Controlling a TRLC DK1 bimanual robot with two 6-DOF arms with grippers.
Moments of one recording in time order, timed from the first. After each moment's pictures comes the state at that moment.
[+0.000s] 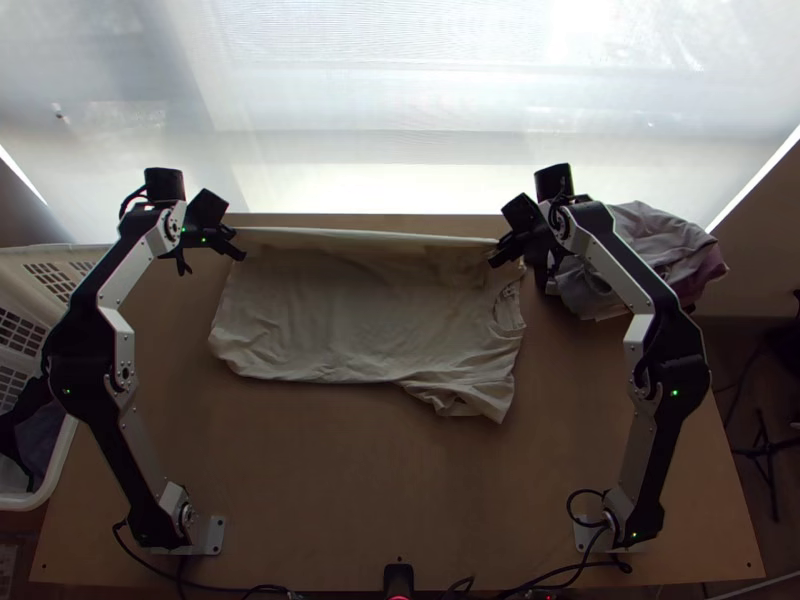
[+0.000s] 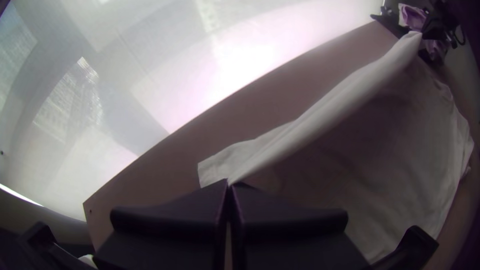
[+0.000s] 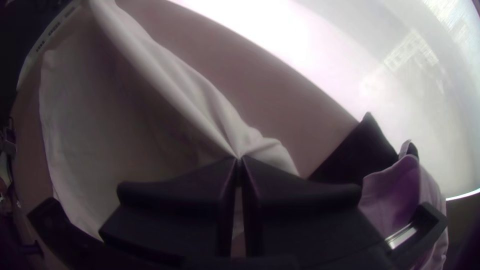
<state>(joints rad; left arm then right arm) 0.11 2.07 1.75 -0.52 0.22 0.64 0.22 2.10 1.83 -0.71 -0.19 -0.42</state>
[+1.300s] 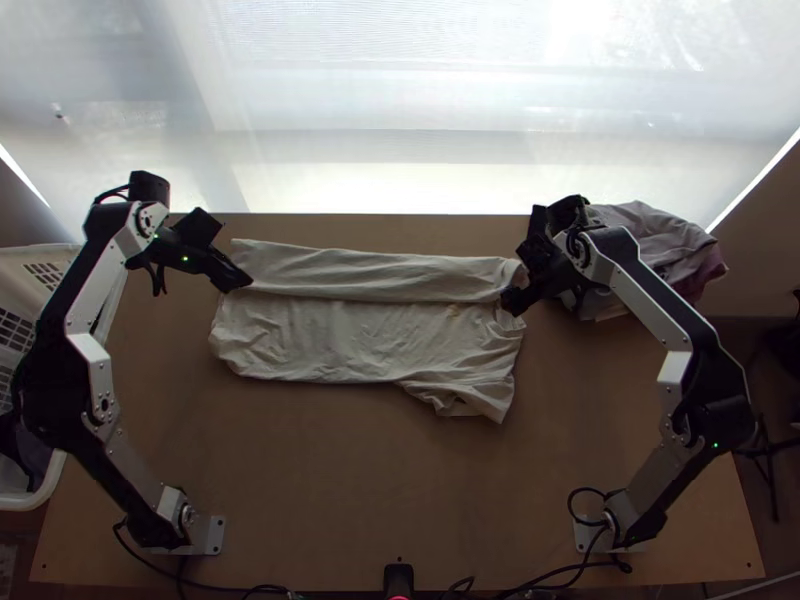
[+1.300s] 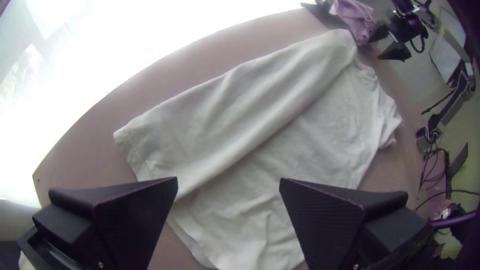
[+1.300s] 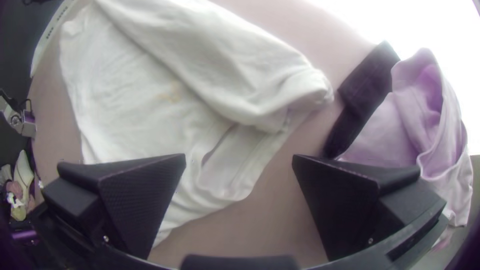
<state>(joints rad) 0.11 1.91 1.73 -1.02 0.44 0.72 0.23 1.86 1.54 -0.89 -0.19 -0.38</state>
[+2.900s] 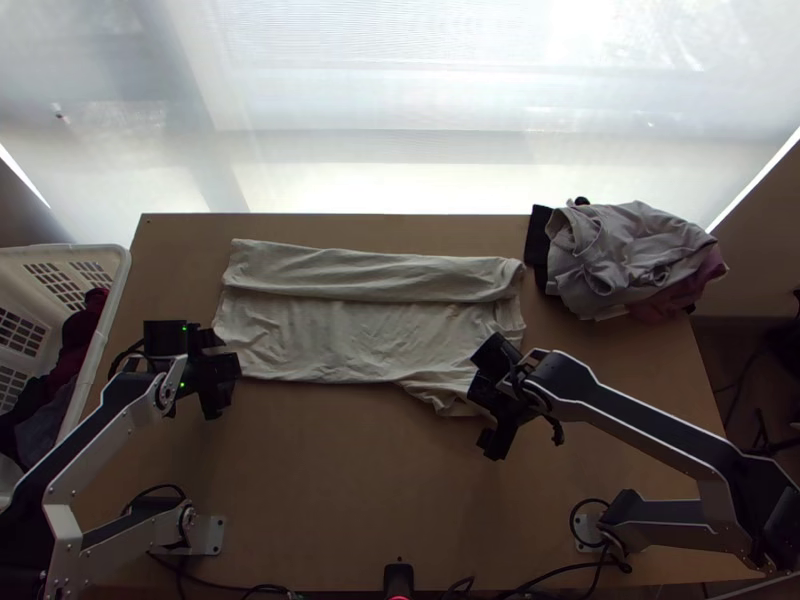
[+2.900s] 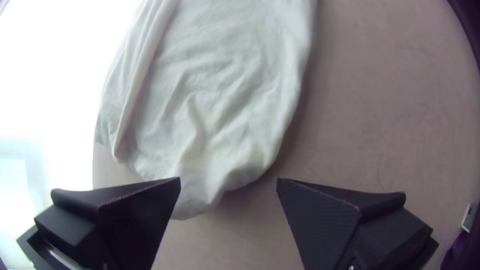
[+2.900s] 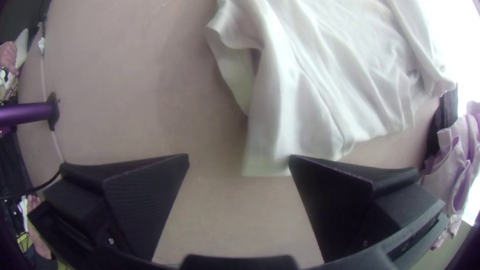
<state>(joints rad) 0.02 1.22 0.60 -0.32 0.08 1.33 0.79 1.42 0.92 -0.90 -0.02 -0.31</state>
